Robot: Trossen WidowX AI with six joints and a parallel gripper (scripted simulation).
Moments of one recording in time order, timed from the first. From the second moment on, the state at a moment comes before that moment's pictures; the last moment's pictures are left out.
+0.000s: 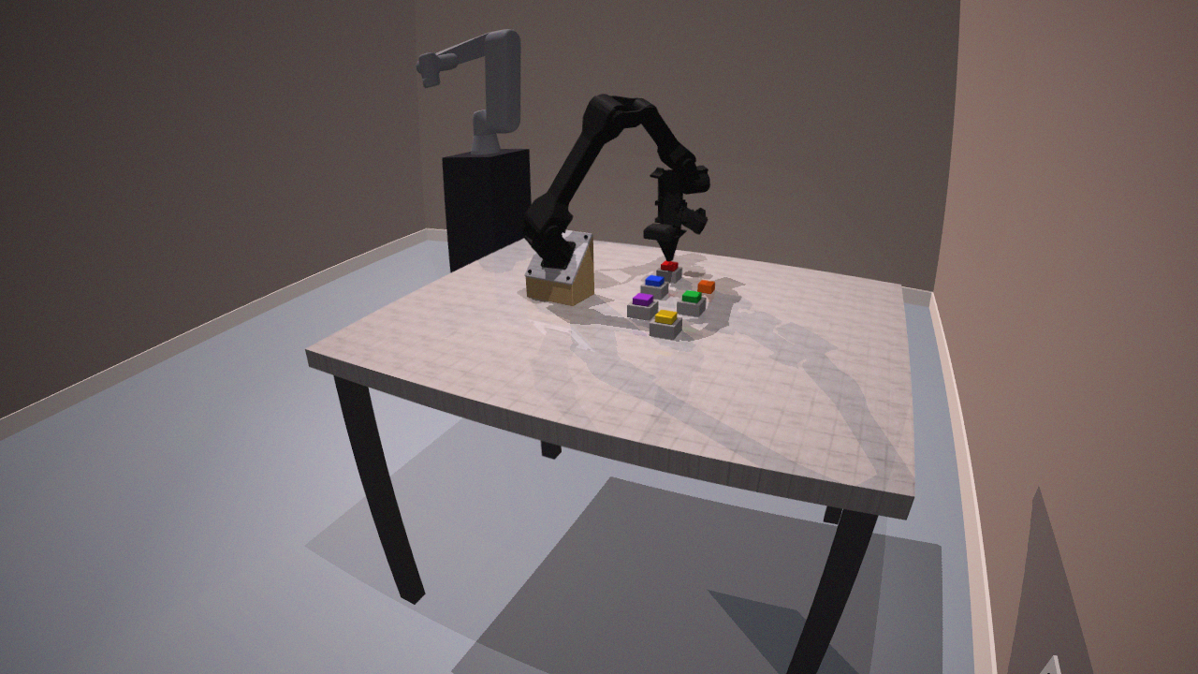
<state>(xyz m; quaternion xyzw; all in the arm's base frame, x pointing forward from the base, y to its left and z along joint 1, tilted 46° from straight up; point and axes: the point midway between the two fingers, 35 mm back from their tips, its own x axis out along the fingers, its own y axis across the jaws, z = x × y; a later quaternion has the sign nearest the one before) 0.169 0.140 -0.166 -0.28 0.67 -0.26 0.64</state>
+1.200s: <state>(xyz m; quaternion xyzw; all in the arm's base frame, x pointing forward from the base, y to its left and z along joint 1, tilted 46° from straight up) 0.174 0.156 -0.149 -0.29 0.67 -0.26 0.63</state>
